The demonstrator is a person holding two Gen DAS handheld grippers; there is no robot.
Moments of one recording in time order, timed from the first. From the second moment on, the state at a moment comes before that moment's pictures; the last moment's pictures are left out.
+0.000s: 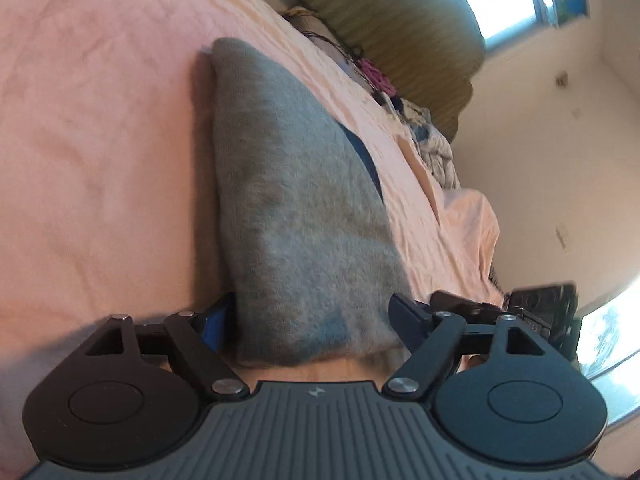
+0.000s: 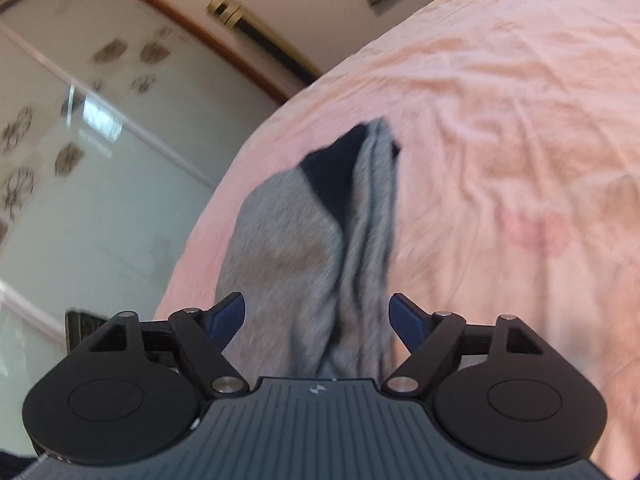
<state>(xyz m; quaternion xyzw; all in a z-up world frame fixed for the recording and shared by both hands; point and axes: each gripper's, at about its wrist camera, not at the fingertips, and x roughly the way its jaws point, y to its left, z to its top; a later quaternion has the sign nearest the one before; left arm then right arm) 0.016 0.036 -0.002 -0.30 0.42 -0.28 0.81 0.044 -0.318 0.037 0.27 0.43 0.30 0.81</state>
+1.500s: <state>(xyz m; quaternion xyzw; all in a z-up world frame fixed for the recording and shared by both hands) 0.035 -0.067 0.017 0.06 0.31 -0.10 0.94 0.129 -0.235 0.029 0.14 0.38 0.18 0.89</state>
